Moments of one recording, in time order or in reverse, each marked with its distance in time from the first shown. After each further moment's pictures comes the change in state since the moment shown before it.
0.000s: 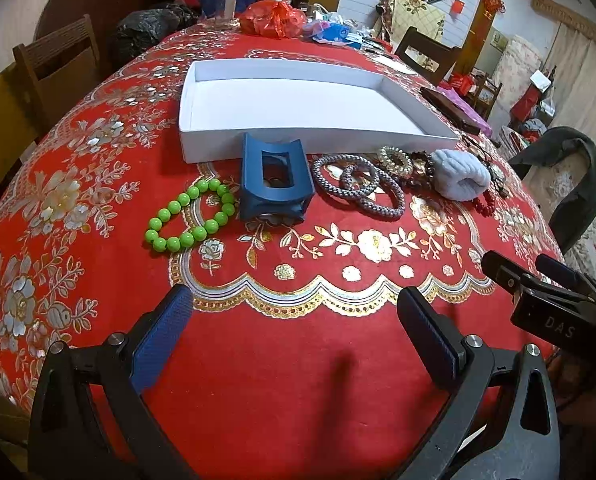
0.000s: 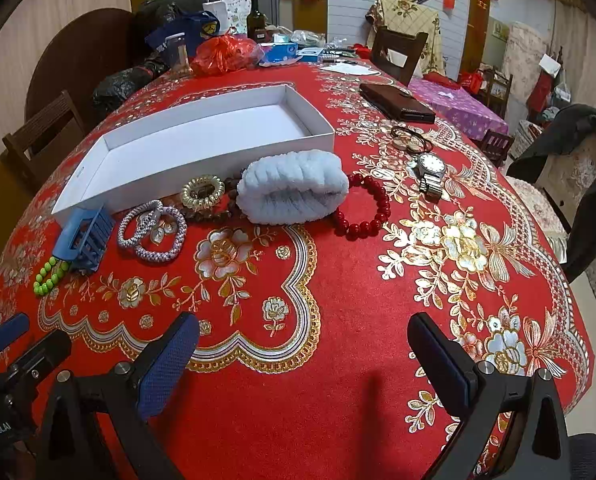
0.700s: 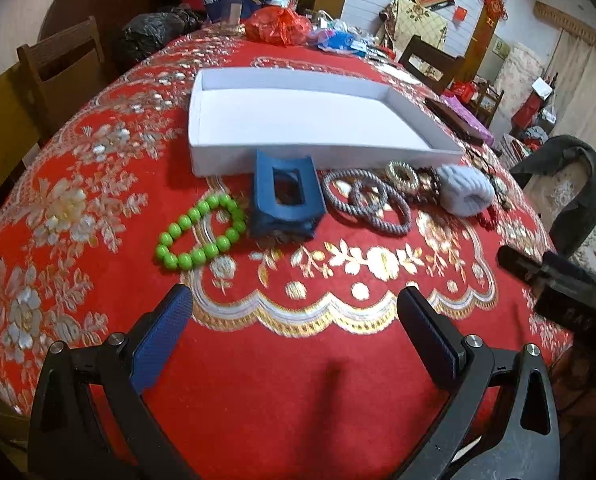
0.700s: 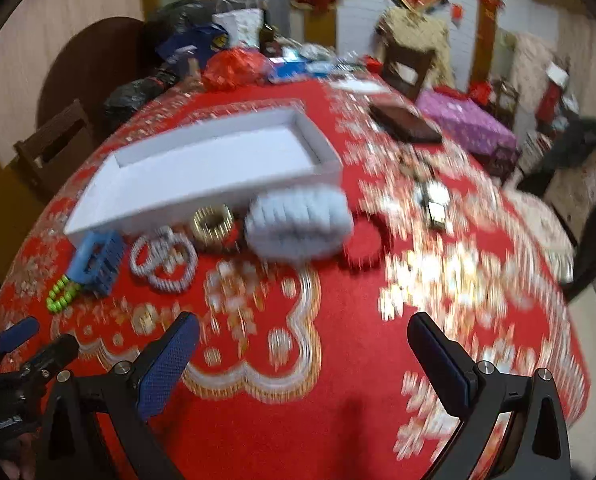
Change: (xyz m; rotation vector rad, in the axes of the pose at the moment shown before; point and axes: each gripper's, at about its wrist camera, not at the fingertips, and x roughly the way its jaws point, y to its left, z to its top) left arm -0.003 0.010 0.013 -0.007 -0.033 0.002; right arm -0.011 -0.002 0.028 -0.045 -0.057 0.048
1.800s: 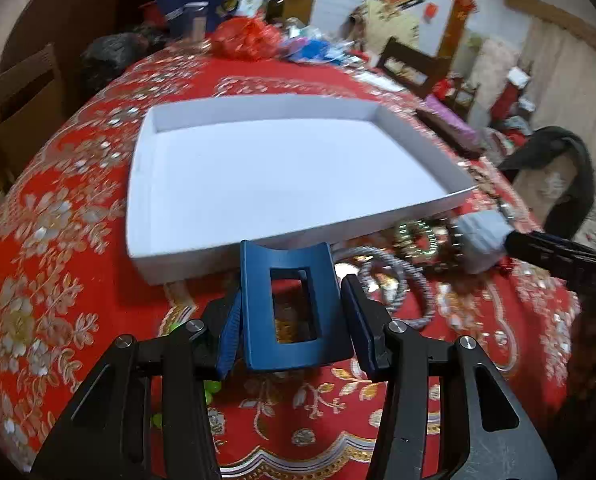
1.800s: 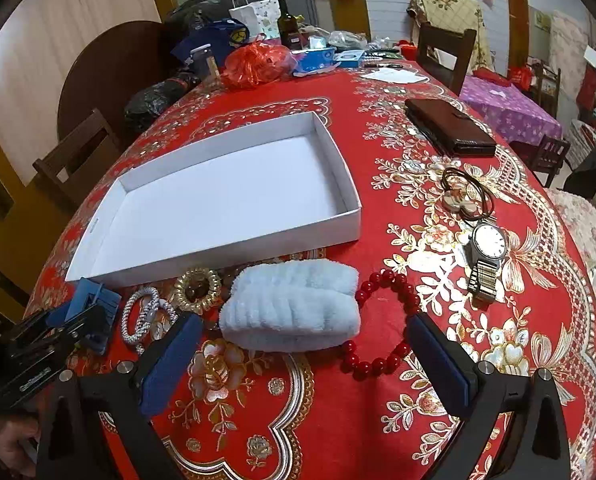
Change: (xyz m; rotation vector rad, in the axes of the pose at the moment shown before) left arm 0.057 0.002 0.060 0.097 -0.036 -0.105; right arm 0.064 -0.034 0.054 0.035 0.071 0.181
